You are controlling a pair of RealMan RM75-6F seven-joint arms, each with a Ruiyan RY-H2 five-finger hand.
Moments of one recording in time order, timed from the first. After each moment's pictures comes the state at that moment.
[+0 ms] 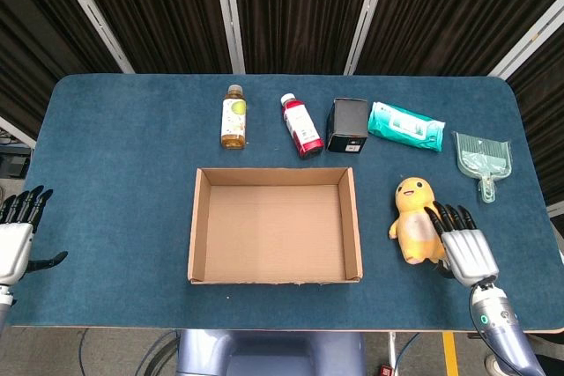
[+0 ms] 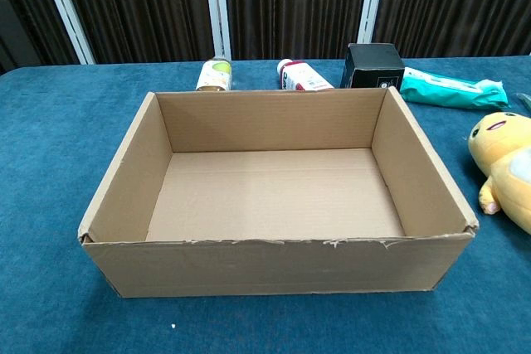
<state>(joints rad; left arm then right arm) -0.16 -1.13 -0.06 -1.58 1.37 1.34 0.10 0.28 -1.20 0.05 -1.66 -1.33 1.17 -0.34</state>
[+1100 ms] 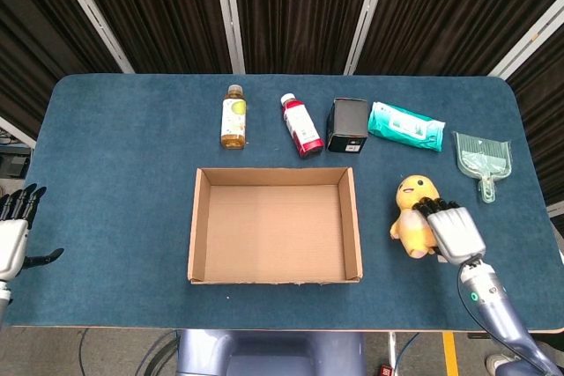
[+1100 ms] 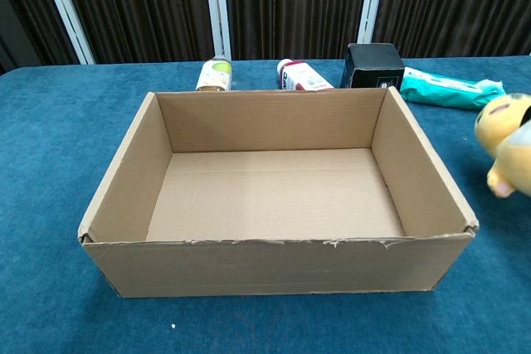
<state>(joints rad) -0.16 -1.13 -0.08 -1.59 1.32 1.33 0.11 0.37 -1.21 0.07 -1.58 -1.40 1.19 -0.34</state>
